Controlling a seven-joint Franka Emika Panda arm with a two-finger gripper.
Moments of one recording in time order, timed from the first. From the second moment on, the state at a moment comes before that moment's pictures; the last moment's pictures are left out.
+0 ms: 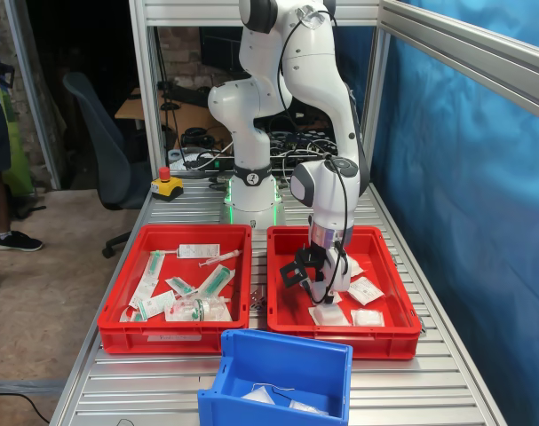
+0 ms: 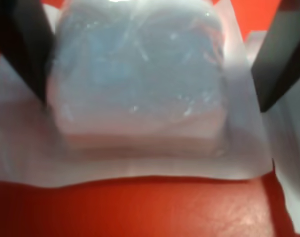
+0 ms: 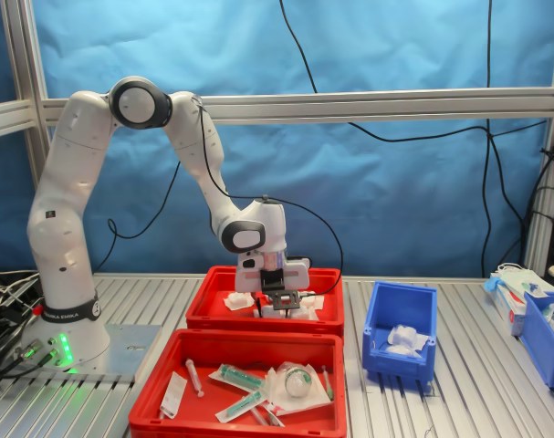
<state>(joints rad) 0.47 0.42 -0.12 -2.38 -0.06 2.82 2.62</state>
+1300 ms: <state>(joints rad) 0.47 0.36 -0.15 -2.36 -0.06 2.69 2.62</state>
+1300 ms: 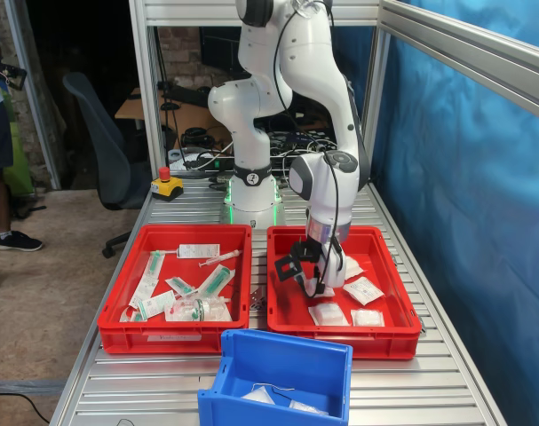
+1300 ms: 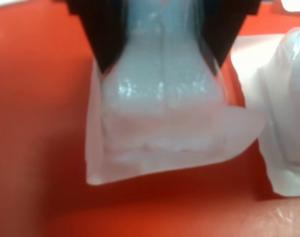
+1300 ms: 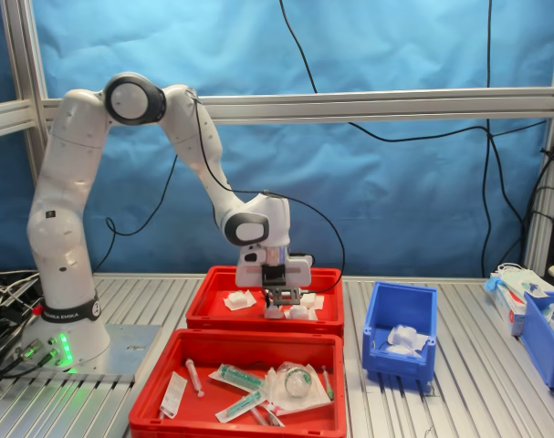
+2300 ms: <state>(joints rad) 0.47 0.09 -0.31 -2.07 -0.05 2.30 2.62</state>
